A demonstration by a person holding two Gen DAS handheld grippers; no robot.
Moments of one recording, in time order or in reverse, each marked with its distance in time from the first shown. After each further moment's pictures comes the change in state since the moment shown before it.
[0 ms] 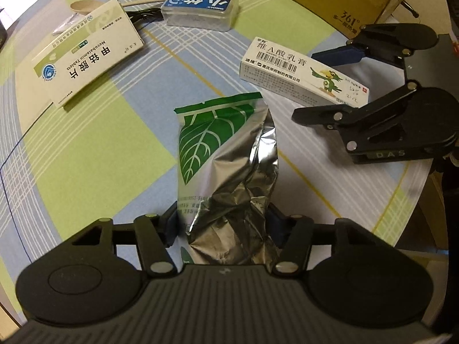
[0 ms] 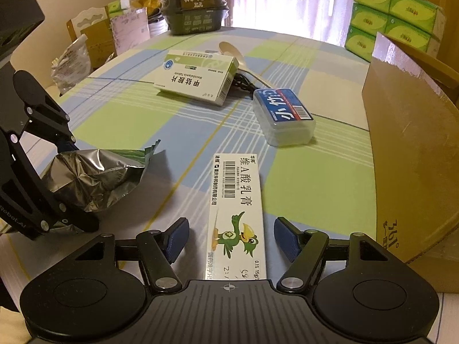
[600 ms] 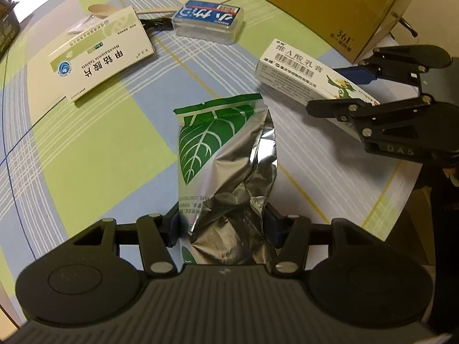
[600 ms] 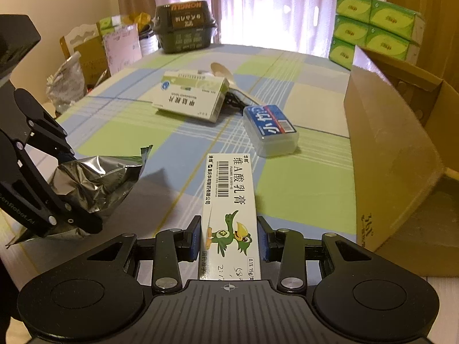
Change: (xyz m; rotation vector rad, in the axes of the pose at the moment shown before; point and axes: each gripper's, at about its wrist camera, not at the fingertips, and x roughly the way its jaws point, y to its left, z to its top) left arm -0.029 -0.003 -0.010 -0.055 -0.048 -0.014; right arm -0.039 0.007 -0.003 0.045 -0.067 -0.031
